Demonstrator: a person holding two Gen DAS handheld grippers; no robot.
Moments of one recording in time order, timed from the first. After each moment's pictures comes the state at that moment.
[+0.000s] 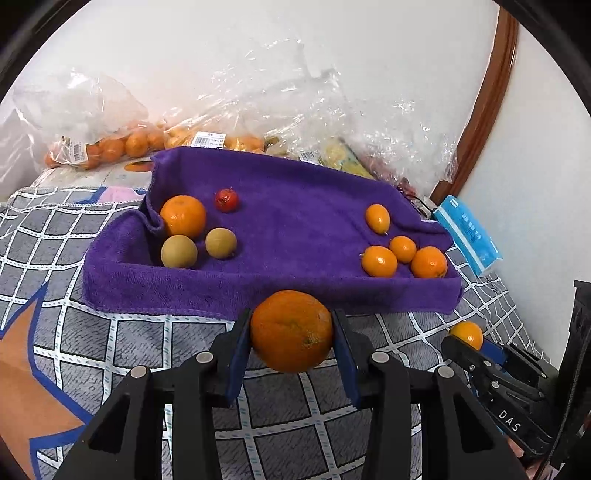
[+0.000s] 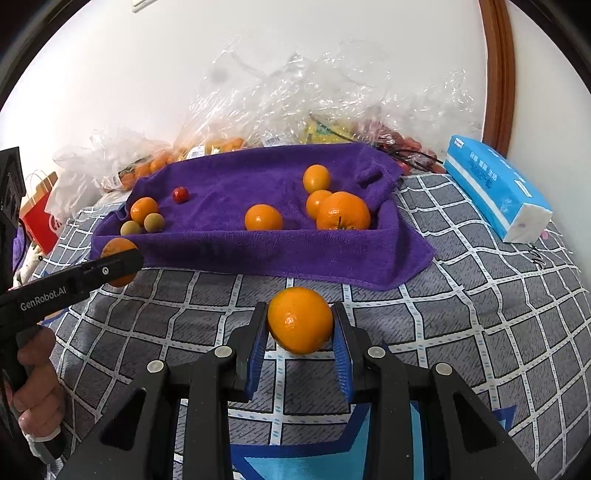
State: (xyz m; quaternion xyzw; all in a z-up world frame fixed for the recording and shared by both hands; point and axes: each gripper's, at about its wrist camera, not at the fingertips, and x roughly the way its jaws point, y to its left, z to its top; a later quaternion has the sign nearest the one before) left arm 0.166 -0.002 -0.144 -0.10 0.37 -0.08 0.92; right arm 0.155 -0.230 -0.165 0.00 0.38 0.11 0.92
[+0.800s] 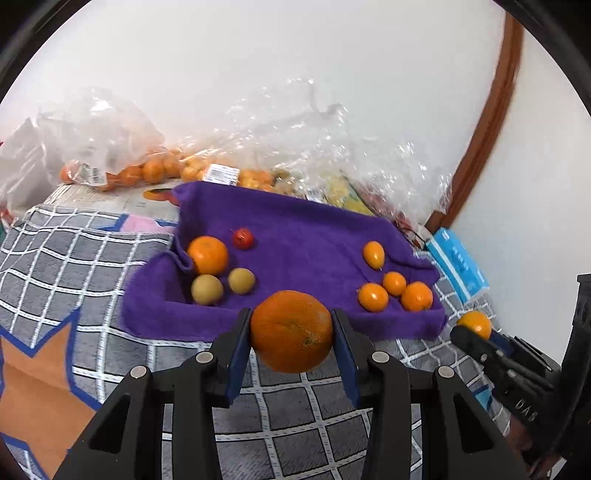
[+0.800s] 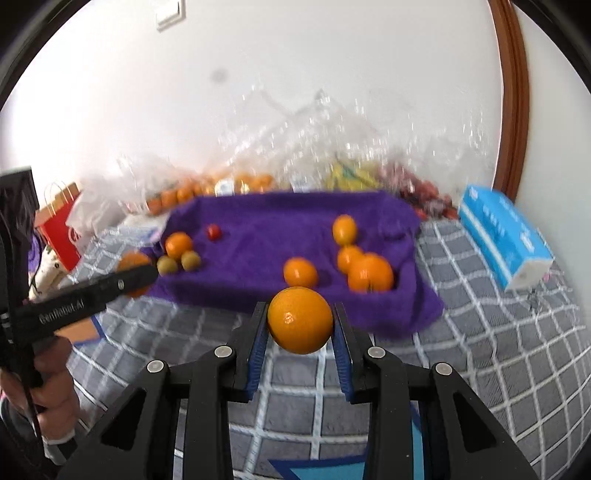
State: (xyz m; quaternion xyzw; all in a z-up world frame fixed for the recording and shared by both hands) left arm 0.155 0.027 -0.104 -0.13 0.34 -0.08 0.93; right arm 0.154 -0.214 -0.105 0.01 0.34 0.15 0.93
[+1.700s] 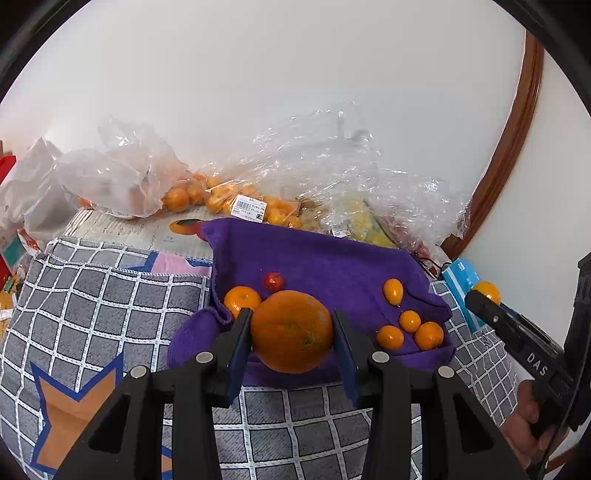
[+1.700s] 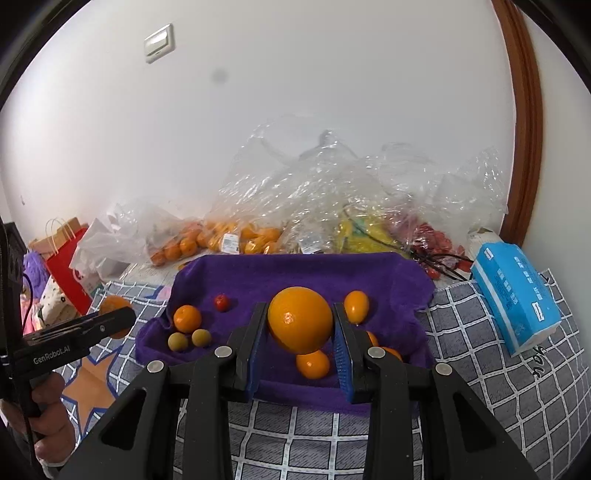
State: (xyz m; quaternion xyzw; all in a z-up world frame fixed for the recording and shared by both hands) left arm 0.180 0.053 -0.066 -0.13 0.34 -0.04 0.93; right arm 0.211 -0.206 -0.062 0.03 0.32 0.14 0.94
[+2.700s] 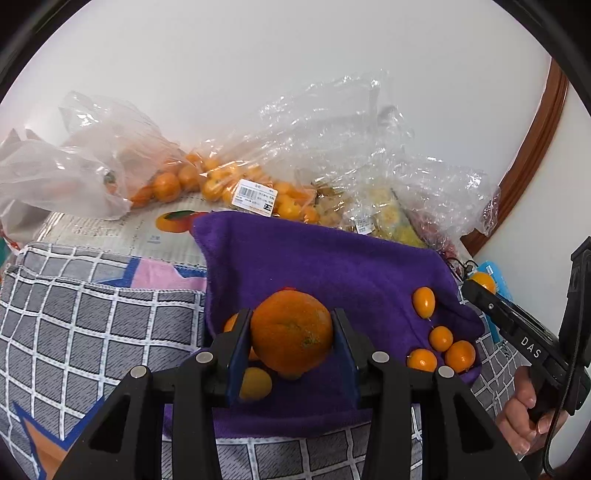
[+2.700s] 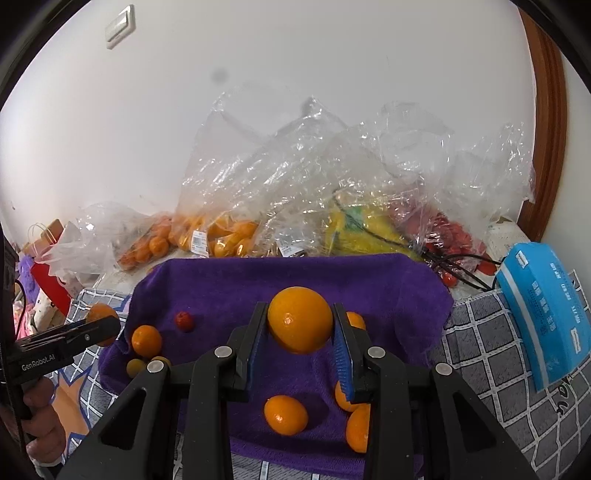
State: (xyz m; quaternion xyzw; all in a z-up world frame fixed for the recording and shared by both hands) left arm 0.252 0.059 -0.094 -0.13 0.39 -0.04 0.91; right arm 0.295 -0.205 -0.101 0.04 0.36 0.14 0.92
